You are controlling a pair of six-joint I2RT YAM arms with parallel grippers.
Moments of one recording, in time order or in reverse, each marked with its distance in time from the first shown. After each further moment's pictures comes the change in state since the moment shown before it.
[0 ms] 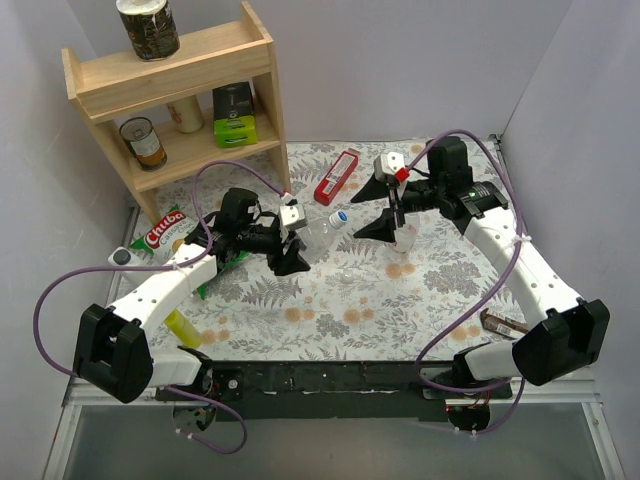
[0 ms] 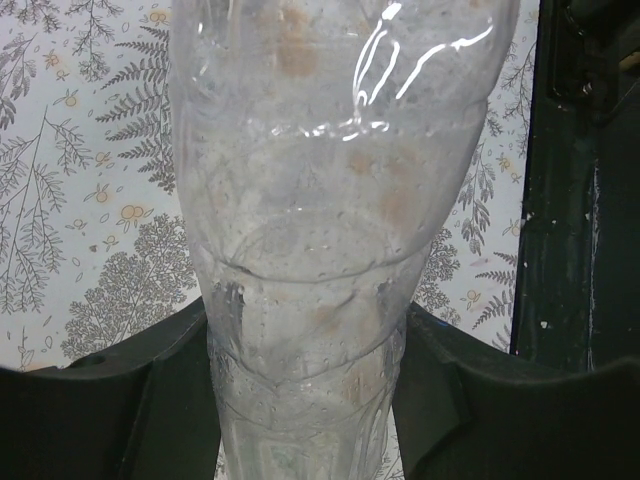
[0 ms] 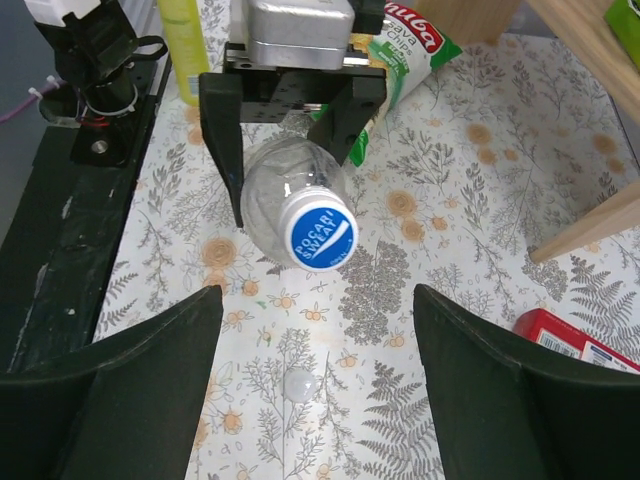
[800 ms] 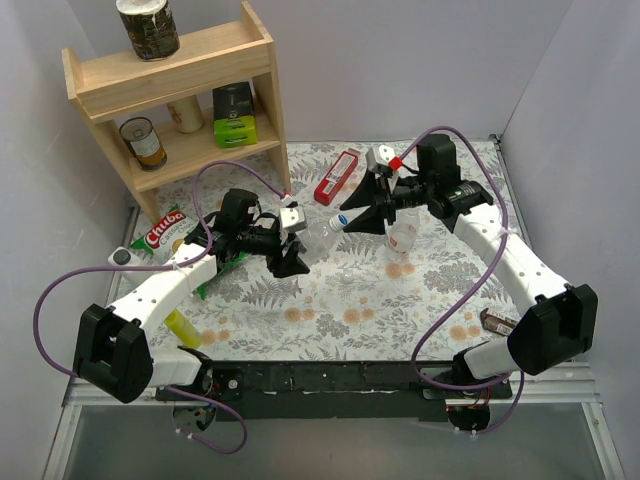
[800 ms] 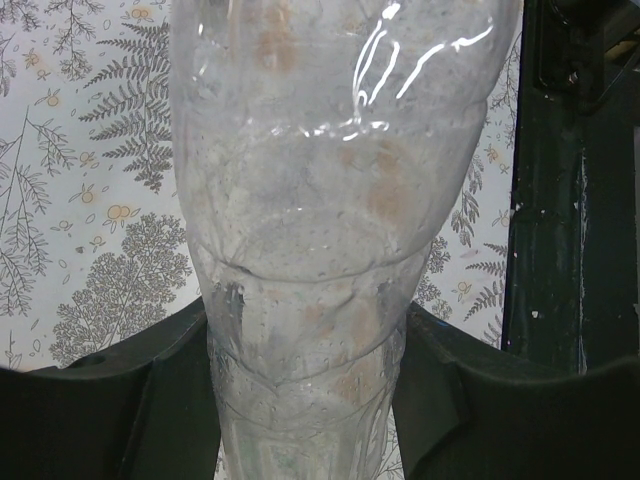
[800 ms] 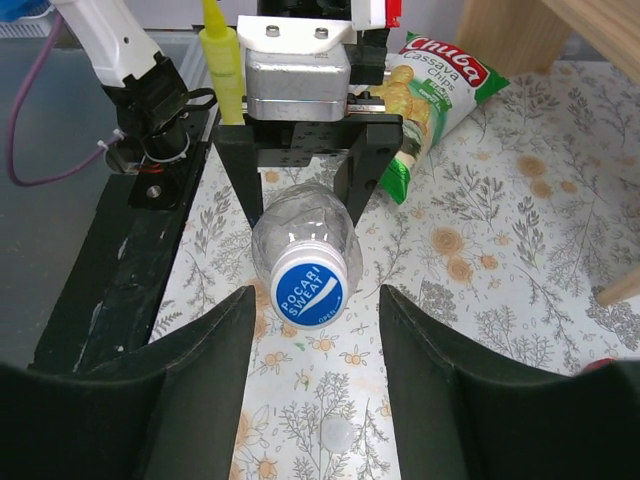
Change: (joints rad) left arm 0.000 0.000 0.003 -0.033 0.027 0.027; right arm 0.028 0.069 -0.023 0.201 -0.092 0.217
